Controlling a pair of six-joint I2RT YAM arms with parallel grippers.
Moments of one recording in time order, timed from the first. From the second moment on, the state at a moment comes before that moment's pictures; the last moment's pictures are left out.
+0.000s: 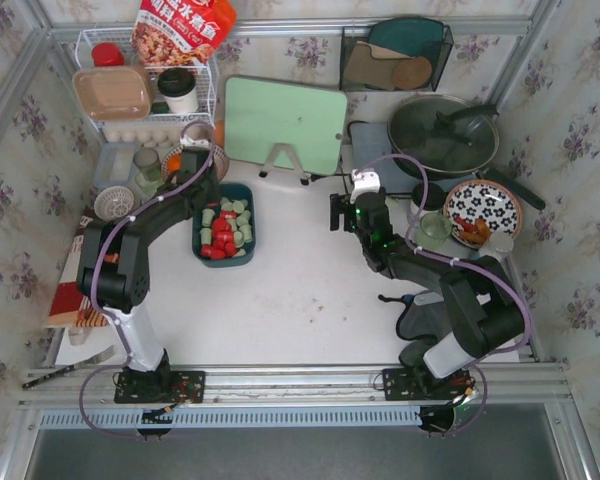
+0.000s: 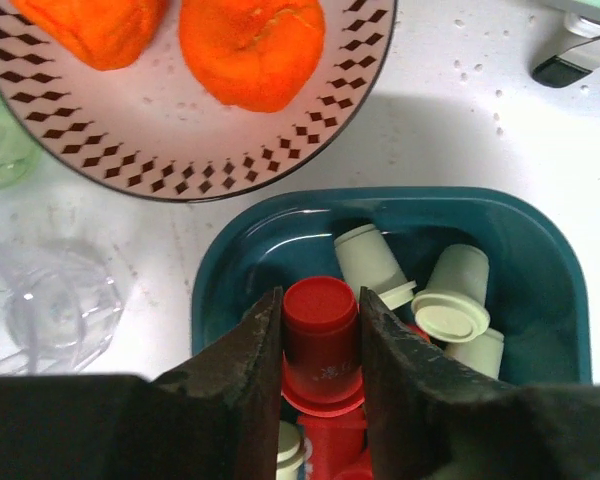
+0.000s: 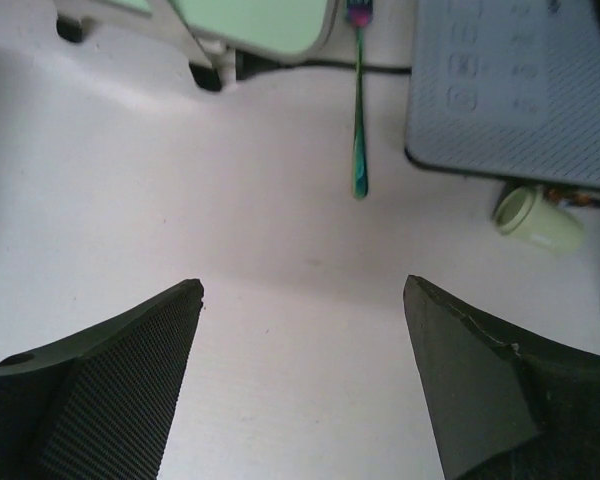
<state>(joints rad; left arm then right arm) -0.24 1.86 1.29 -0.12 -0.16 -0.22 0.48 1.54 0.75 0.48 0.29 0.12</state>
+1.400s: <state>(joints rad) -0.33 0.97 0.60 -0.13 0.04 -0.32 0.20 2.04 1.23 0.05 0.44 0.55</state>
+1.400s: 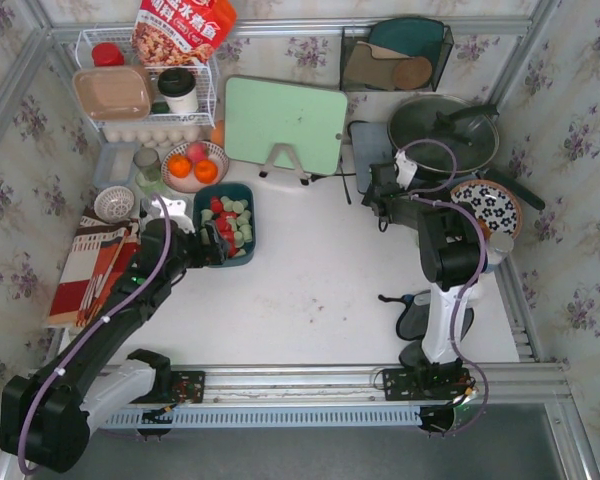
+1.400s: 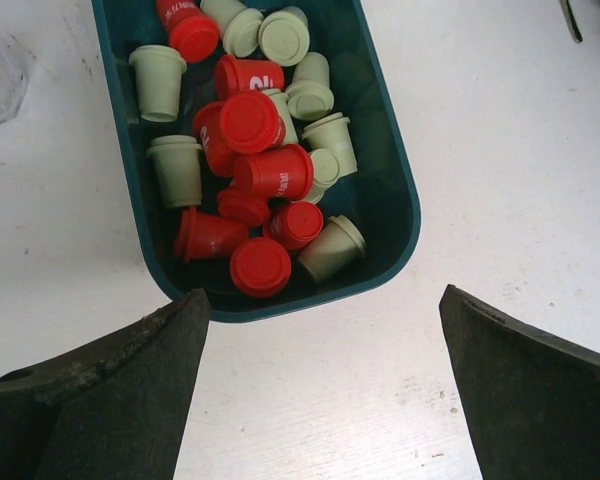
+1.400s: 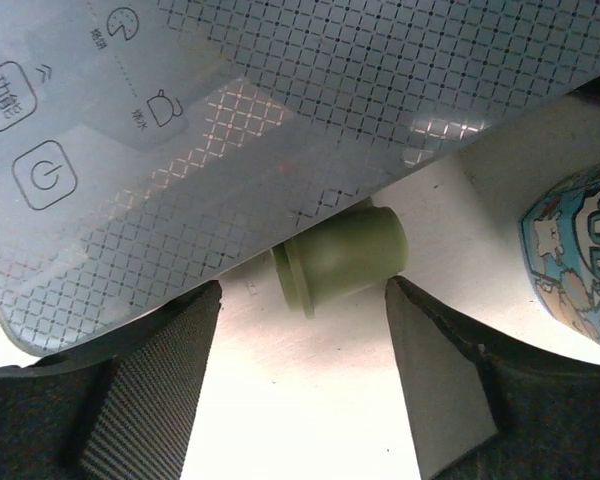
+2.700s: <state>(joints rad) -0.33 0.93 0.58 -0.10 0.08 -0.35 0.26 2.06 1.32 0.02 0.23 0.32</state>
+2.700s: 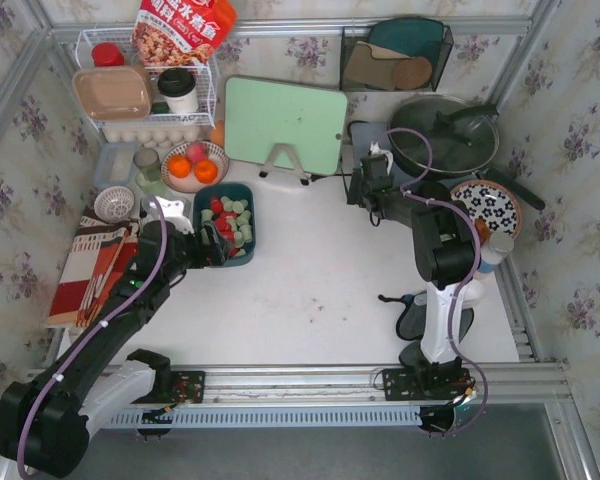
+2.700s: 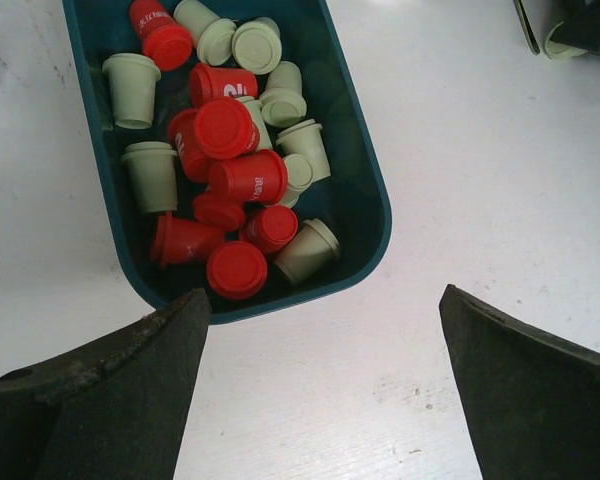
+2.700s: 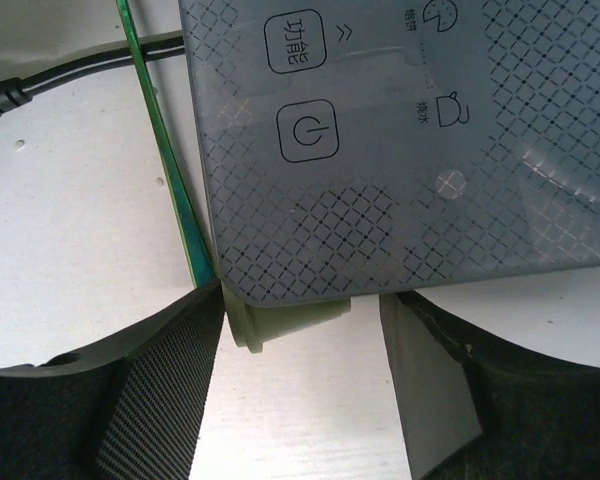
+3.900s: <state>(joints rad) -0.60 1.16 0.80 -0.11 0.22 -0.30 0.65 1.53 0.18 1.36 -0.21 -0.27</state>
